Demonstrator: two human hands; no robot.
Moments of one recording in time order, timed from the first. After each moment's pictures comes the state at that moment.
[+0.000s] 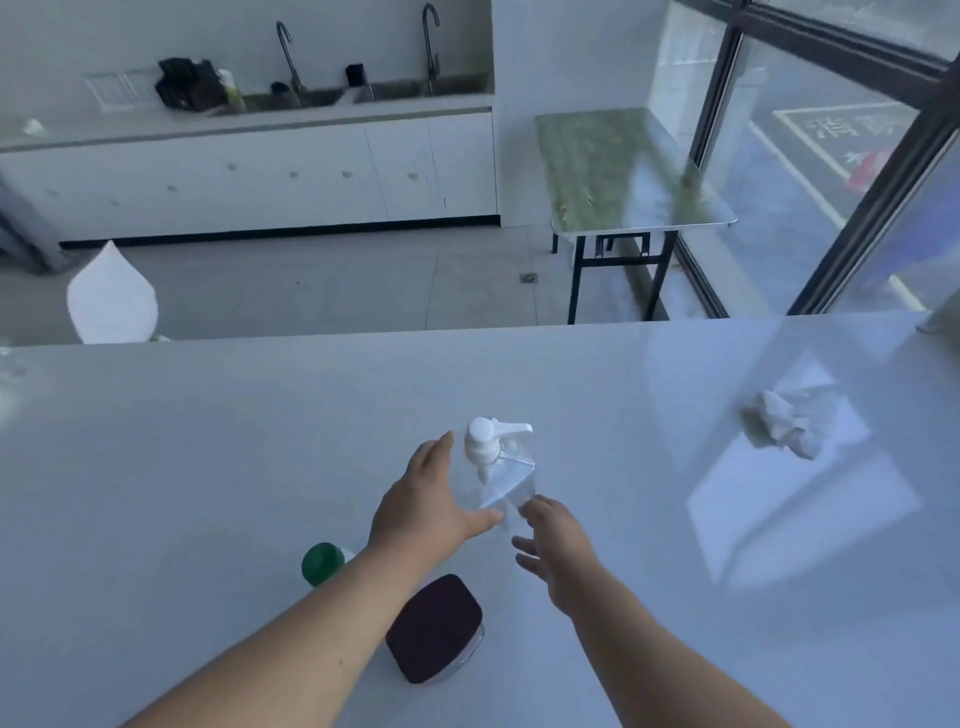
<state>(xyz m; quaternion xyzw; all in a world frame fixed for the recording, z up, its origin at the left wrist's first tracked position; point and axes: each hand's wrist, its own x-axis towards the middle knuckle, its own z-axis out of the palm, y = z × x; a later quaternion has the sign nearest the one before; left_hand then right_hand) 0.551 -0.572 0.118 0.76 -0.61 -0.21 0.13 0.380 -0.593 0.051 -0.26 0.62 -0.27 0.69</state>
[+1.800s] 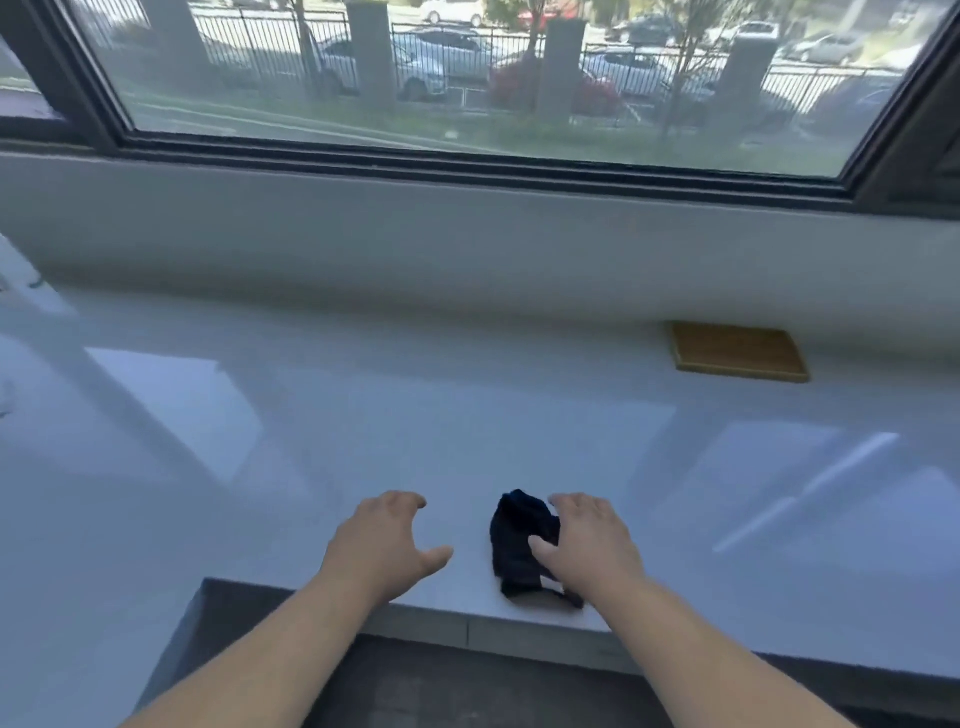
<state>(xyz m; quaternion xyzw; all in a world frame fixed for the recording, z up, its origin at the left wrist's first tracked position) 0.124 -0.035 0.101 0.14 -0.96 -0.19 -0.17 0.049 0.221 0.071 -0.11 0.97 -0.11 0.18</state>
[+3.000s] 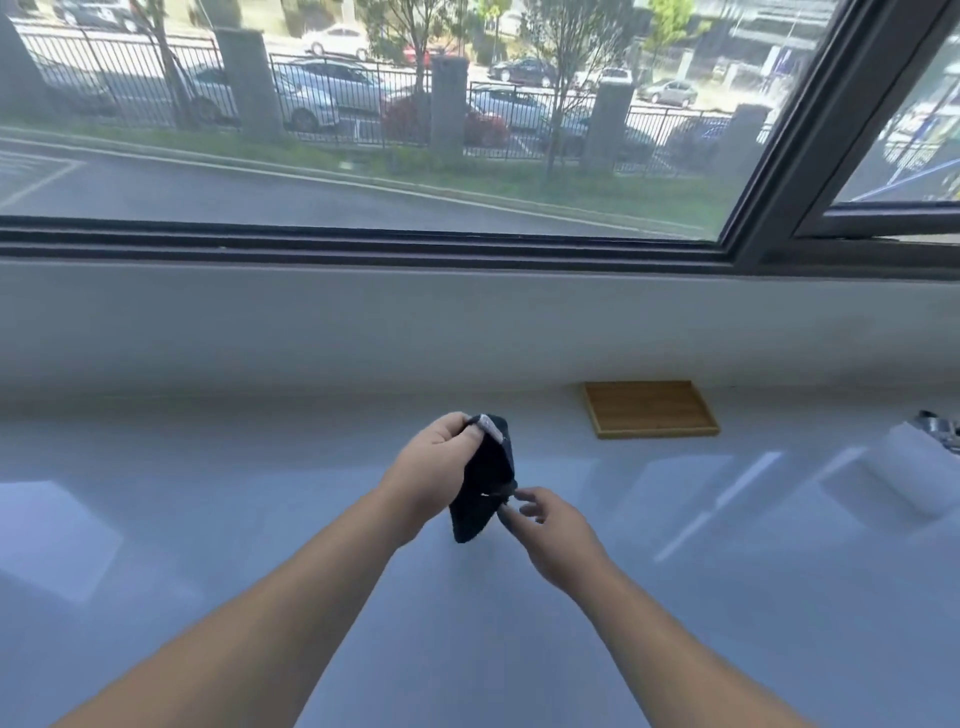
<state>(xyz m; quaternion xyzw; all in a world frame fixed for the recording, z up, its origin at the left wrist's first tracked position) -0.144 0.057 0.197 0.06 -0.74 -0.66 -0.12 -0.121 0.248 0.126 0.08 0.86 -0.47 0.17</state>
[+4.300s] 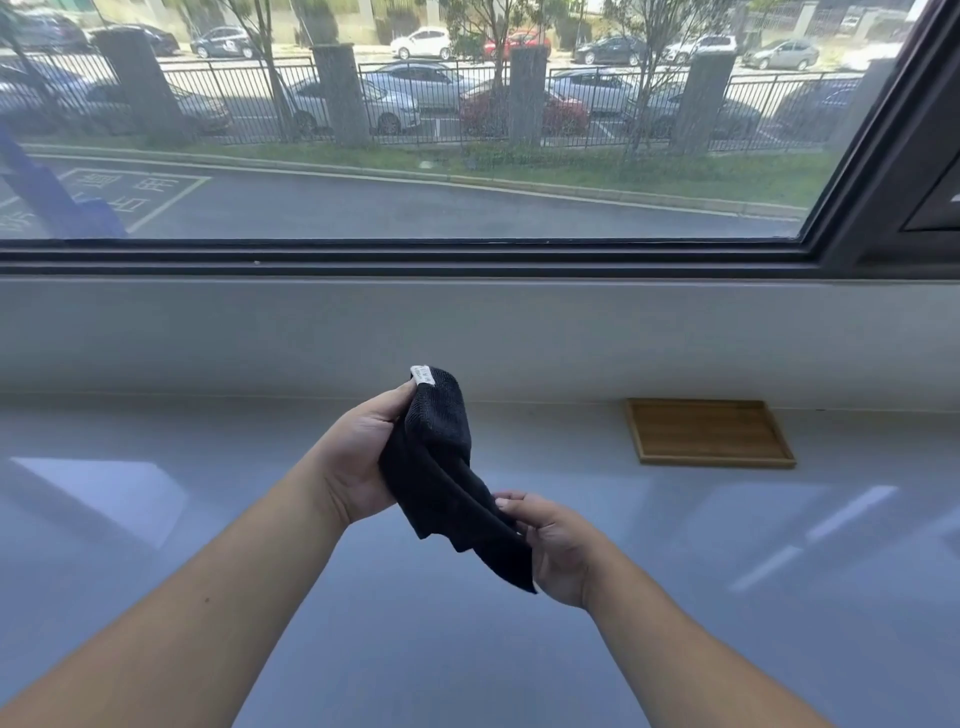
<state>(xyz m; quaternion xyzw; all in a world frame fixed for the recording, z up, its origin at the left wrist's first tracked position) -0.180 0.039 0.245 0.16 -0.50 -0.84 -0.16 -0.191 0.260 0.123 0.08 0.51 -0.75 0.41</state>
